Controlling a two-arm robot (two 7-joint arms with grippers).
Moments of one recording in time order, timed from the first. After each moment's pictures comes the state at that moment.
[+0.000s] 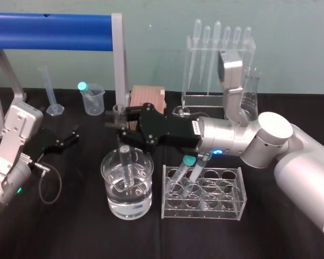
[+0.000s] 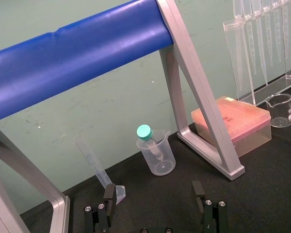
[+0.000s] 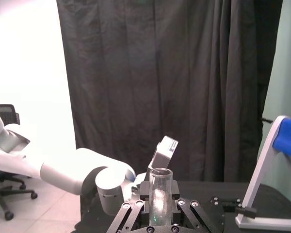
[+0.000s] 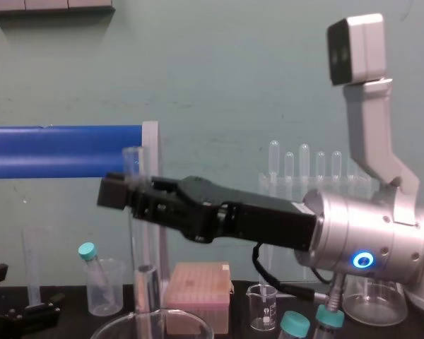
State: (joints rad) left arm -0.20 0.60 0.45 -1.41 -0.25 -0.12 0.03; right arm 0.72 0.22 -0.72 -0.96 0.79 -0.22 1.25
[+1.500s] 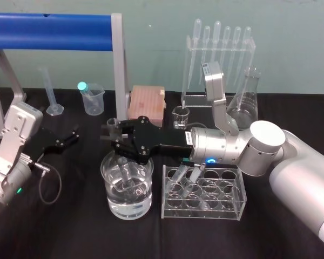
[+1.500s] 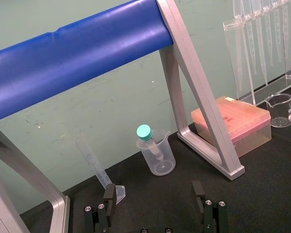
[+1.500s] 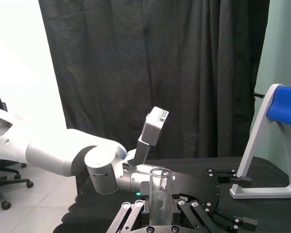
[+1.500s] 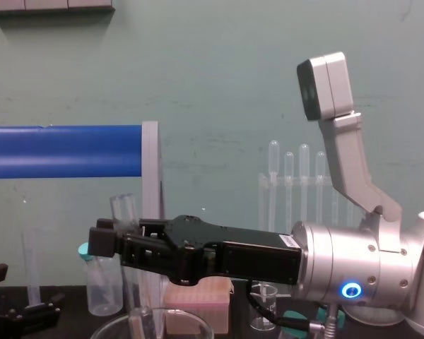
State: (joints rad) left arm -0.20 0.60 0.45 -1.41 -0.25 -0.12 0.03; right arm 0.71 0.20 -0.75 -0.93 0.73 -0.20 1.18
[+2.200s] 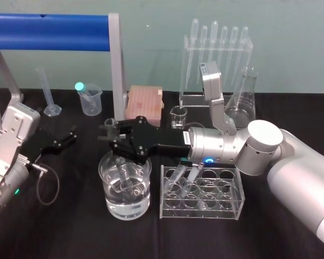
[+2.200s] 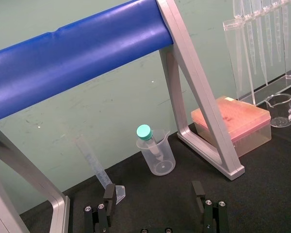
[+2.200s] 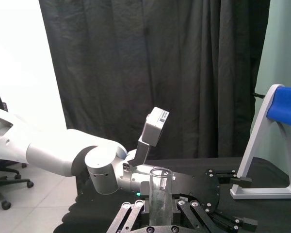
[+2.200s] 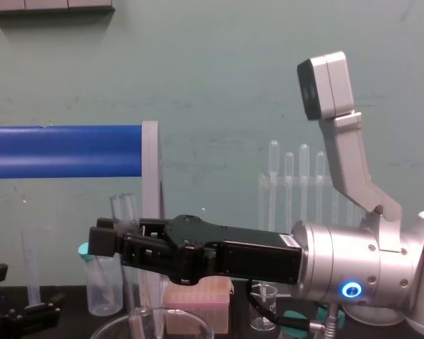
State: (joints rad) left arm -0.20 0.60 0.45 -1.41 -0.25 -0.12 0.03; right arm 0.71 0.20 -0.75 -0.93 0.73 -0.20 1.19
